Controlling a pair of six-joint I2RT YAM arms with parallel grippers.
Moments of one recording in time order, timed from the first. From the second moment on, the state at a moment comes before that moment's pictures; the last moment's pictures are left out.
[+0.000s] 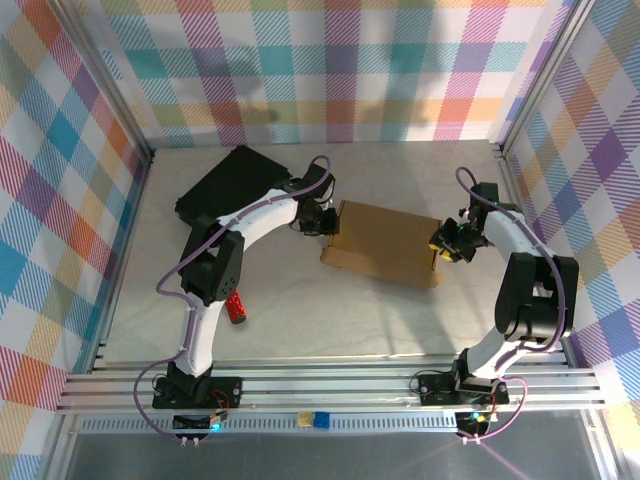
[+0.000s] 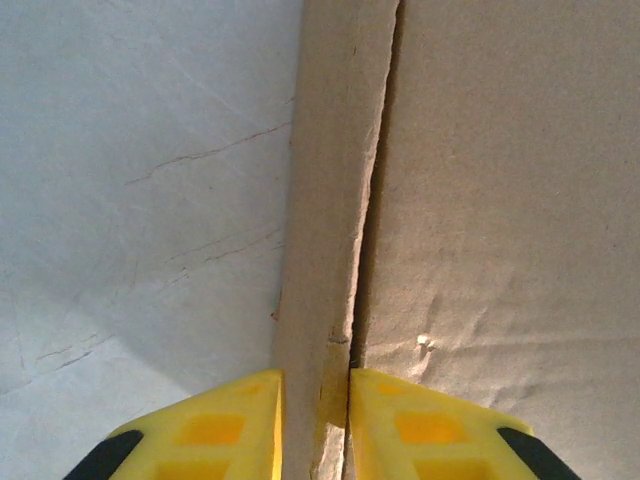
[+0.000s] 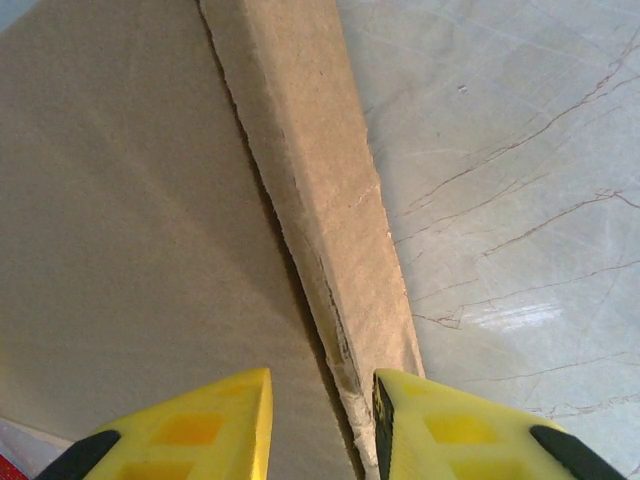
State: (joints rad) left arm -0.58 2.16 1.74 -0.72 0.20 -0.49; right arm -0.10 1.63 1.10 -0.80 -0.37 0.49
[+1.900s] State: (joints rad) left arm -0.48 2.14 1.77 -0.99 0.64 -0.82; right arm 0.00 1.37 0.57 -0.07 -0.71 1.19
